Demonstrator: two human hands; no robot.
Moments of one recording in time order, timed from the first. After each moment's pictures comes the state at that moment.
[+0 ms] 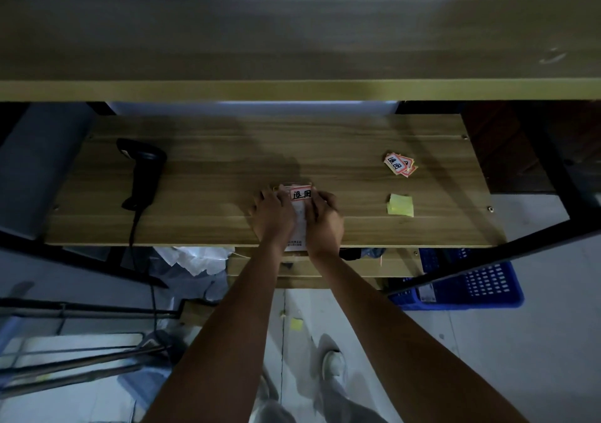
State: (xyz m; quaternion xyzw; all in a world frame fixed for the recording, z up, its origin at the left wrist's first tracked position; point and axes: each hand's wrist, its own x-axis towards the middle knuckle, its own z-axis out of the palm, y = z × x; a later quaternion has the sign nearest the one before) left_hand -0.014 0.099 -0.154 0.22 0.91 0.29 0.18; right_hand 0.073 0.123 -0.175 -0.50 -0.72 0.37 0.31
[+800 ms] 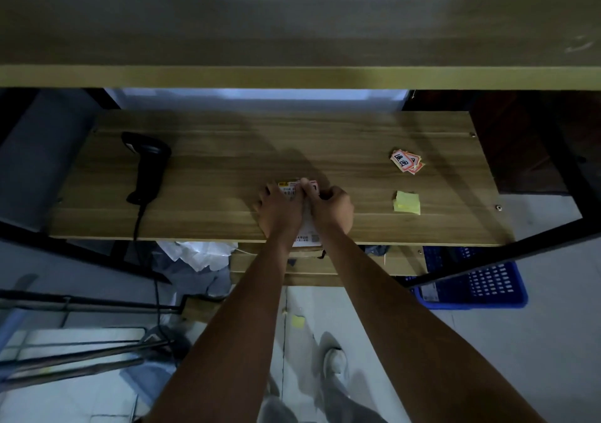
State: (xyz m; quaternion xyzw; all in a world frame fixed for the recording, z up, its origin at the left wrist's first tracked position) left_hand -0.014 0.101 -0.156 0.22 0.92 0.28 0.17; right_hand 0.056 0.146 -0.161 -0.65 -0.60 0.43 0.21
